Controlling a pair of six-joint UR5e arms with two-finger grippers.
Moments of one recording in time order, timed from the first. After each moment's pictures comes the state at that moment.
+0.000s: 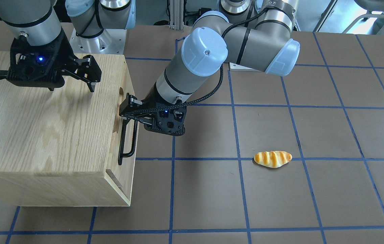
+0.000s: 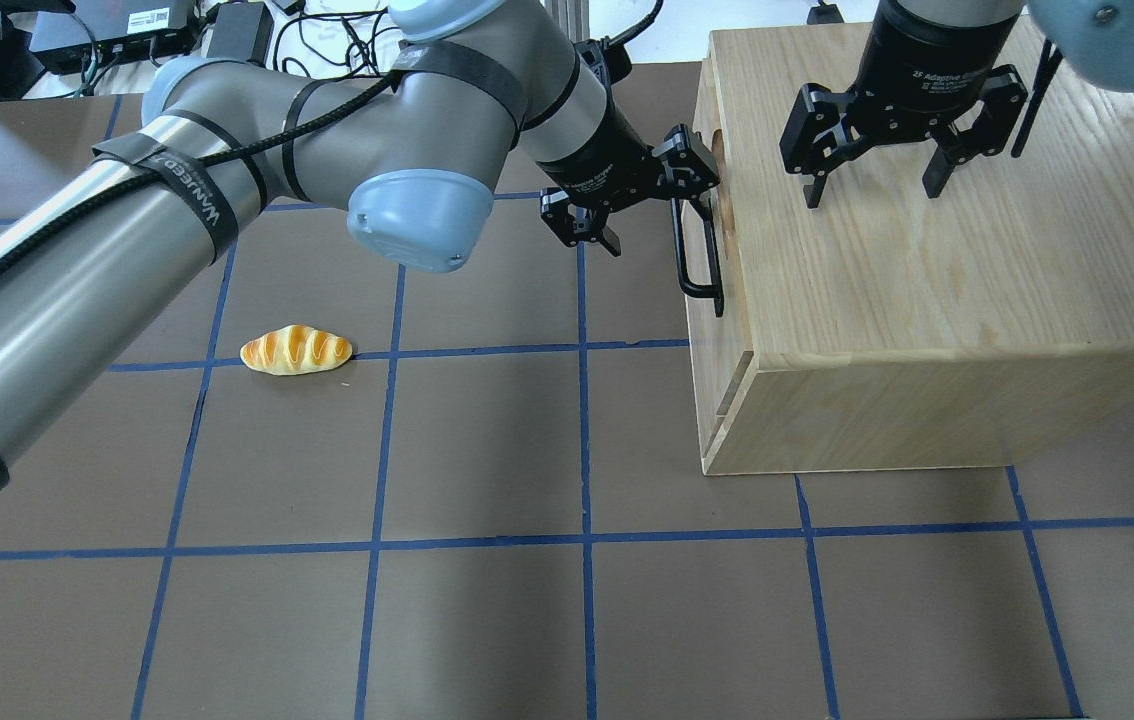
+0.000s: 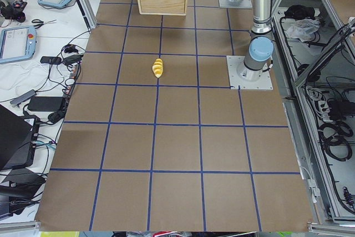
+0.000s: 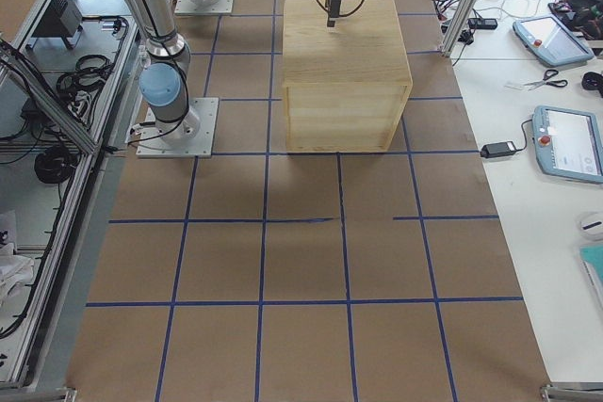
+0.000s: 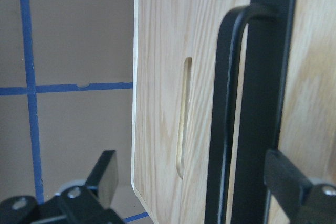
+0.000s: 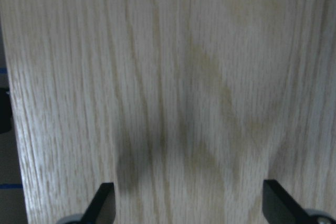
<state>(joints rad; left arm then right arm) -1.90 -1.93 -1.49 -1.09 1.11 -0.45 1.60 -1.49 1.43 -1.47 -1.61 0.02</state>
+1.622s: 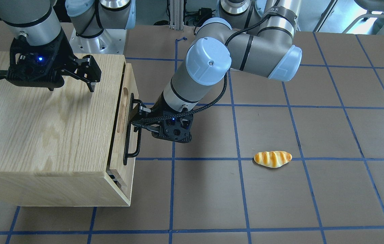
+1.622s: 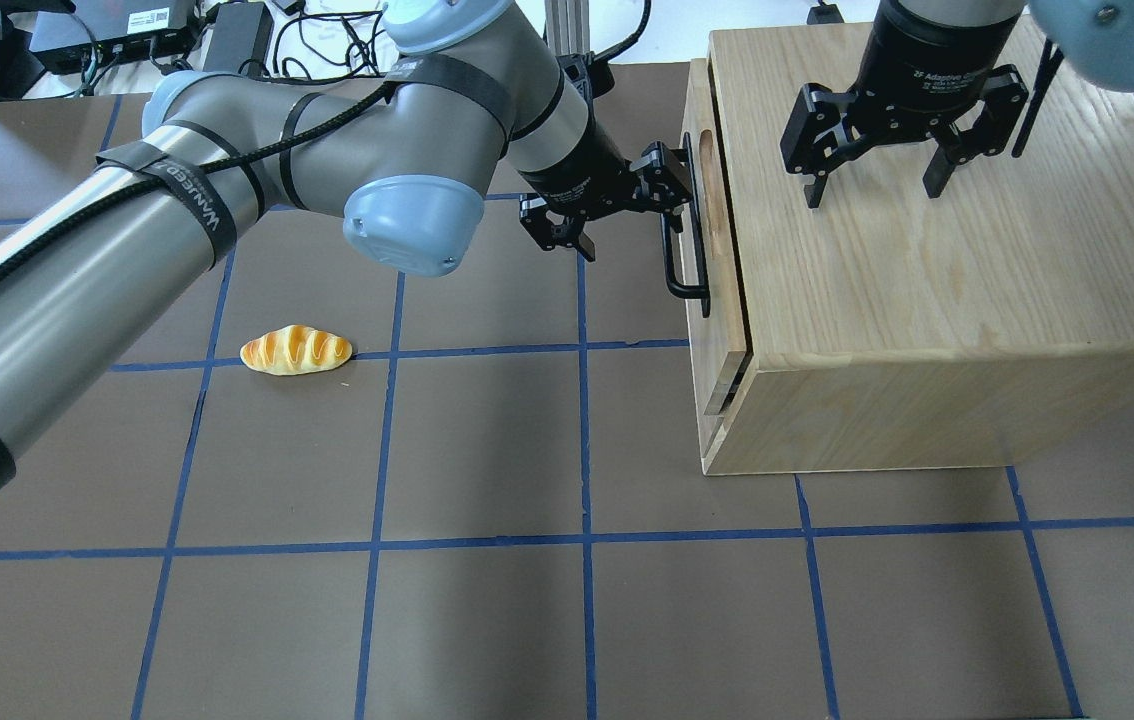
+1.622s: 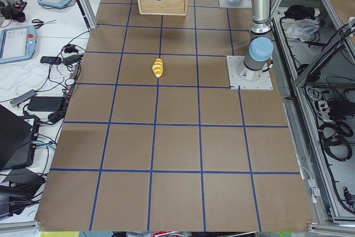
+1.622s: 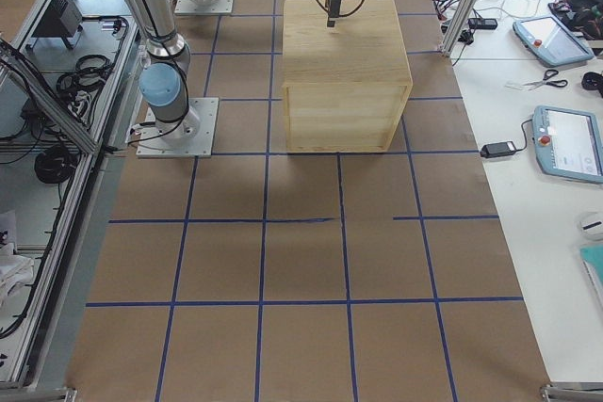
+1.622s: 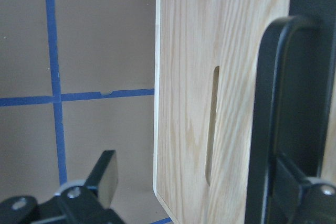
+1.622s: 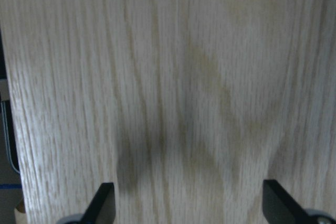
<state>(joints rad) -1.89 -1.94 -1.51 -1.09 1.18 -0.37 1.60 -1.49 1.43 -1.47 -1.61 0.02</state>
